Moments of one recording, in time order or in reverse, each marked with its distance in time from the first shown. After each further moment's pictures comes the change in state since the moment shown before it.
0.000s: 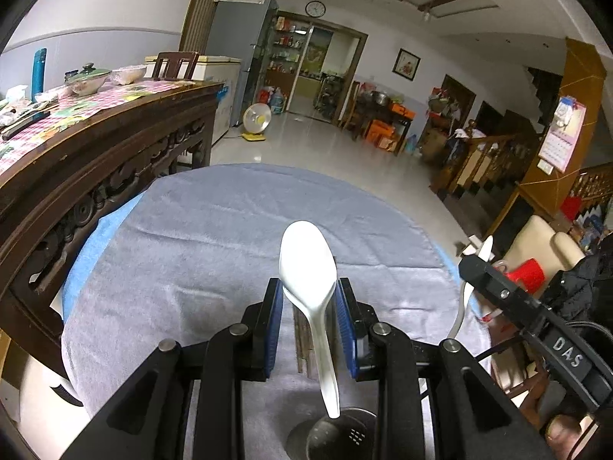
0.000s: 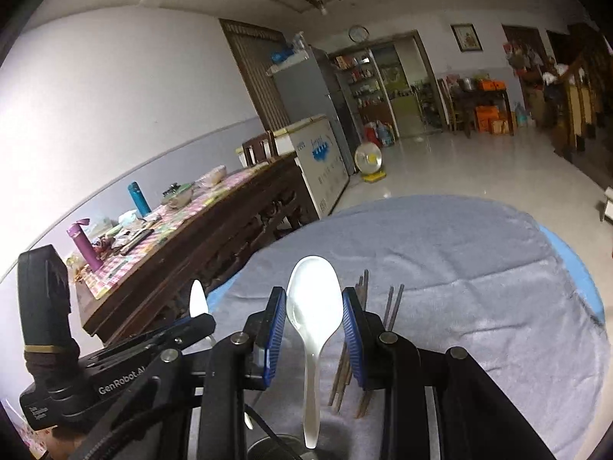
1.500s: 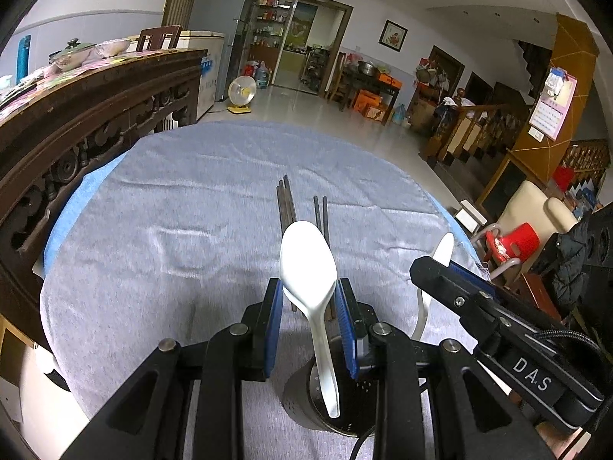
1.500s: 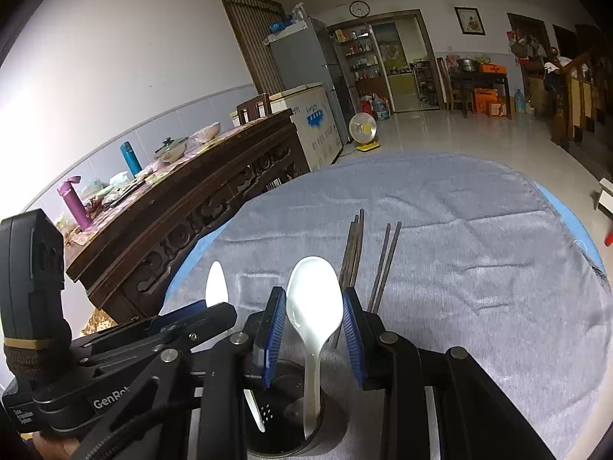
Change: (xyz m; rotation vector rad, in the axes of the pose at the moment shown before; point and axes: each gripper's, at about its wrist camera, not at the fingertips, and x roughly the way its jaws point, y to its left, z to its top) left arm 0.023 0.003 -0.065 0.043 0.115 -0.030; right arm 0.020 0.000 -0.076 -0.016 0.130 -0.041
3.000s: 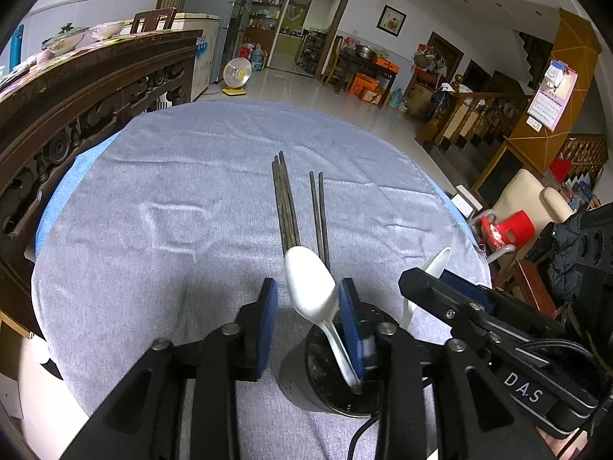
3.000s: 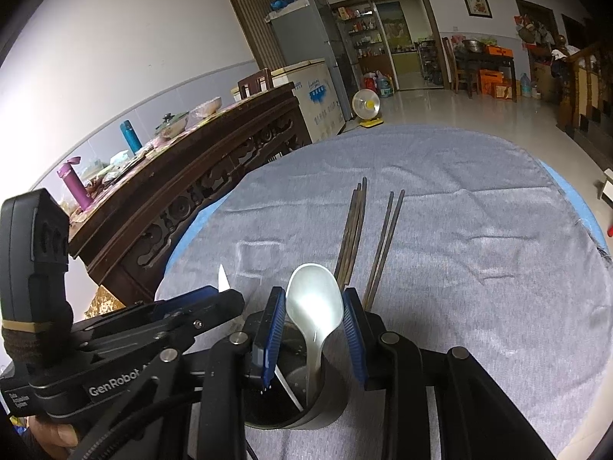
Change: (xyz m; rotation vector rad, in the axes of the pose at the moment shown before) left arm 0.008 0.005 -0.005 -0.003 0.069 -0.023; right arm 0.008 -0.001 -0.017 -0.003 0.094 0.010
